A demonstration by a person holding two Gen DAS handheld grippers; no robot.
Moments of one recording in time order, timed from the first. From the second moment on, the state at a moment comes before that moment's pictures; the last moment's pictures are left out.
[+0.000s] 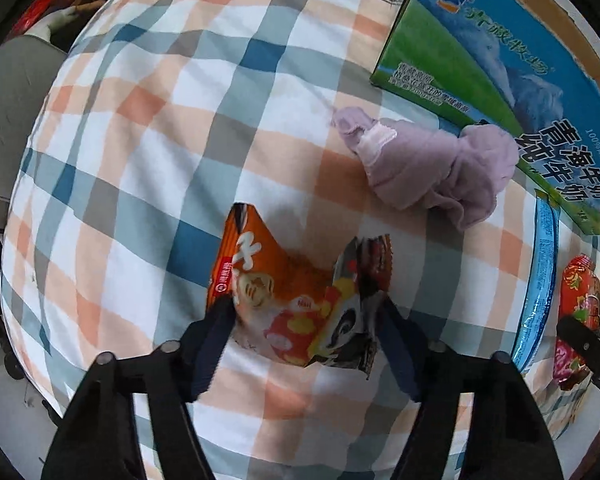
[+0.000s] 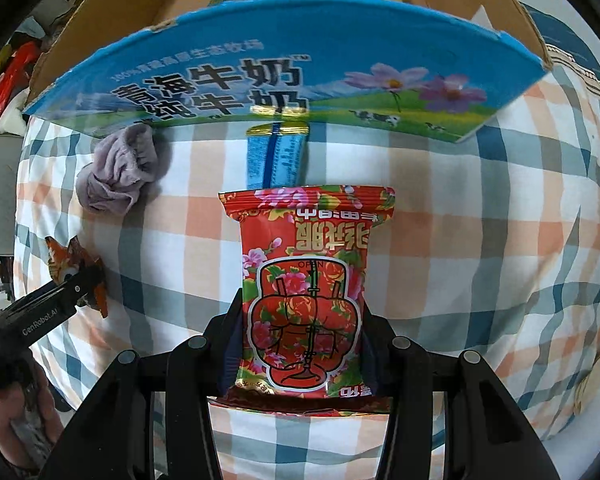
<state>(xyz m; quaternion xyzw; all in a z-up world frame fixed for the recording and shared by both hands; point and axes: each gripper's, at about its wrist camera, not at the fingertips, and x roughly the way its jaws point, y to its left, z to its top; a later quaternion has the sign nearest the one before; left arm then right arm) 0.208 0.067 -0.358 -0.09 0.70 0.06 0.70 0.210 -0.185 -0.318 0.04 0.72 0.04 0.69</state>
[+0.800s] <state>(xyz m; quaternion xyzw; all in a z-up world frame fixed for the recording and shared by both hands) 0.254 -0.012 -0.161 -0.04 0.59 -0.03 0.81 0.229 -0.208 -0.222 0.08 0.67 0.05 0.73</state>
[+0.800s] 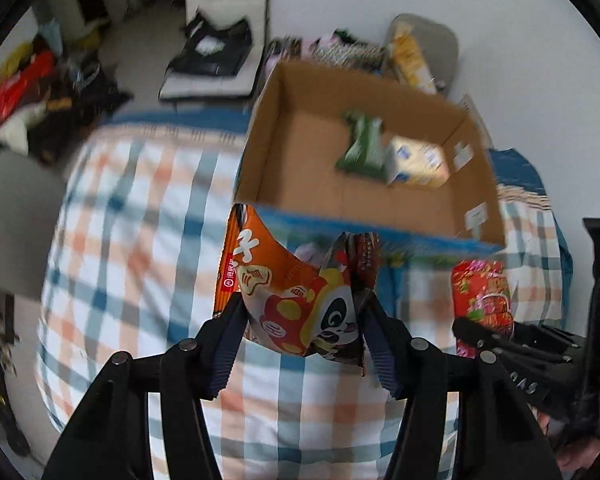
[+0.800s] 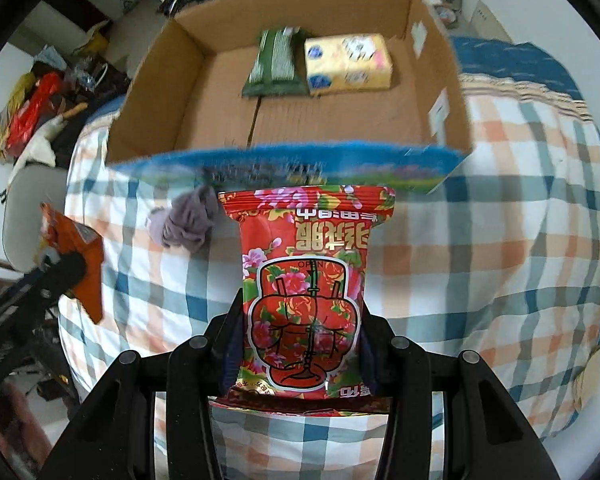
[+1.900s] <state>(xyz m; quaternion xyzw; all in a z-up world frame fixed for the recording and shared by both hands) 0.524 -0.067 -0.269 -0.01 0.69 -0.05 0.72 0.417 -0.242 -0.276 0.11 0.70 -0.02 0.70</state>
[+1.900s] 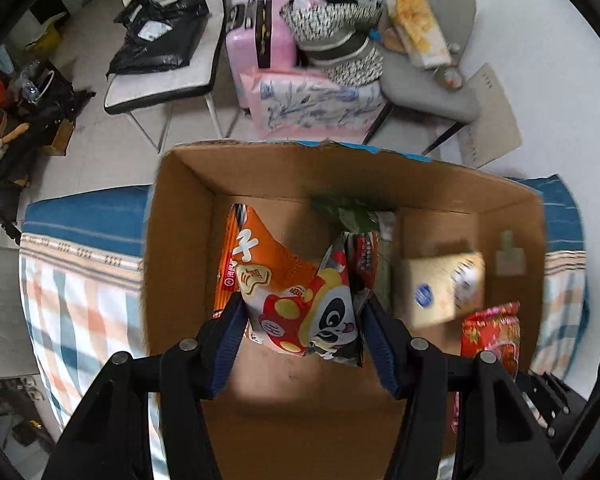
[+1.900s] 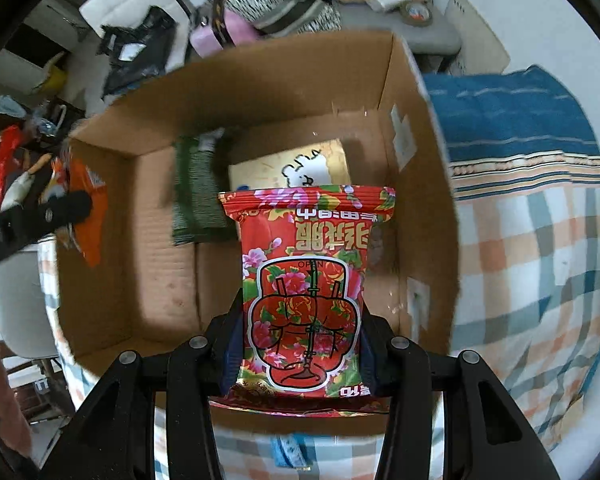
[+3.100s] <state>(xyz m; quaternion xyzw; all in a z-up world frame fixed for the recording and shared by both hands) 0.564 -0.075 -0.328 0.01 0.73 -0.03 0.68 0.423 -0.222 -0.364 0.07 0.76 -0.03 0.65</state>
